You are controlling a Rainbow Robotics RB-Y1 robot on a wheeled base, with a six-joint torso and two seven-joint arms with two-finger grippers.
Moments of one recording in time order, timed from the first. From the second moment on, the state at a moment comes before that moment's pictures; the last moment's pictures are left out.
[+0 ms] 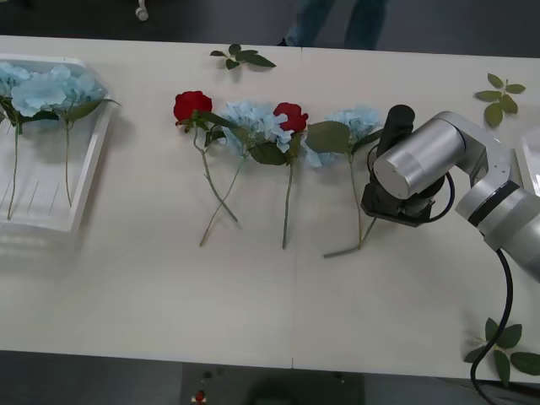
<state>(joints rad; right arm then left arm) -0.73 -0.56 0.64 -1.30 -0.59 1.43 0.62 -0.32 1.02 0.38 -1.50 1.43 1.43 -1.49</state>
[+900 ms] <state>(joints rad) -0.78 -0.72 0.55 -1.55 -0.80 1.64 0.62 -0.70 0.56 -0.10 -1.62 0.70 1.42 -1.07</state>
